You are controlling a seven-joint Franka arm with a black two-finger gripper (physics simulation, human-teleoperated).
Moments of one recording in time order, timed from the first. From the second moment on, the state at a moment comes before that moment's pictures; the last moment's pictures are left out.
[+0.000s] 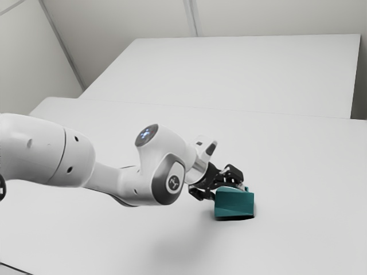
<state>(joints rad) -0.23 0.13 -0.36 -2.36 -0.61 2.92 -0.38</state>
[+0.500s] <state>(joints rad) -0.24 0.15 -0.40 -2.29 -0.60 2.93 -0.38</state>
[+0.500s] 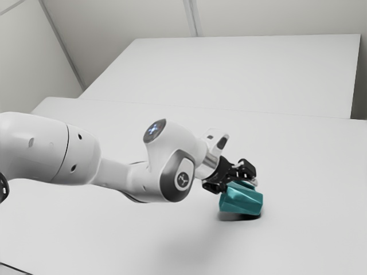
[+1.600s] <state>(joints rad) -0.26 0.15 -0.42 -2.21 -0.53 2.88 -0.38</state>
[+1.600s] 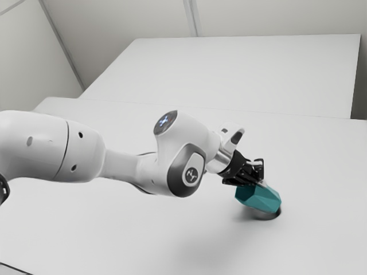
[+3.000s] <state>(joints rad) -0.19 -0.22 -0.10 -2.28 0.09 2.00 -0.41</state>
